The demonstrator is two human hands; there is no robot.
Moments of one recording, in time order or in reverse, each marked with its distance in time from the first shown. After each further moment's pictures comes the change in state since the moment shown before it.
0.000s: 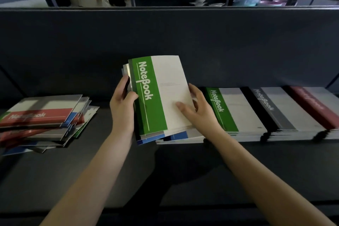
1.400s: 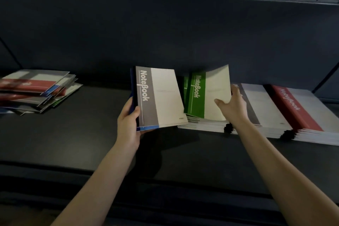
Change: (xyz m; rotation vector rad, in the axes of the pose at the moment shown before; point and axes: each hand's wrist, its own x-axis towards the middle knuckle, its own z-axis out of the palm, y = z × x) left_hand -0.100 -0.085 0.074 -0.148 0.128 -0.277; right_hand -0.006 0.088 -0.172 -0.325 0.265 0.167
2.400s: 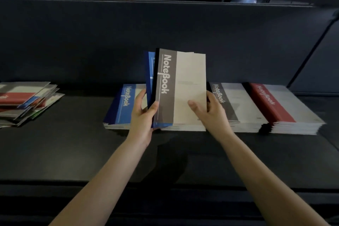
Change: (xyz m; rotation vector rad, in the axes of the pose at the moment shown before) left_hand -0.028 -0.004 0.075 0.047 -0.254 0.091; right_hand -0.055 -0.012 -0.017 0.258 -0.146 -0.124
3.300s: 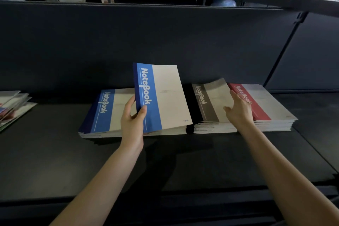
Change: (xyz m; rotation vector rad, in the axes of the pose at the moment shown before) left_hand 0.009 -0.026 0.033 0.140 0.114 0.074; right_hand 0.043 0.069 -0.114 -0.592 0.258 0.212
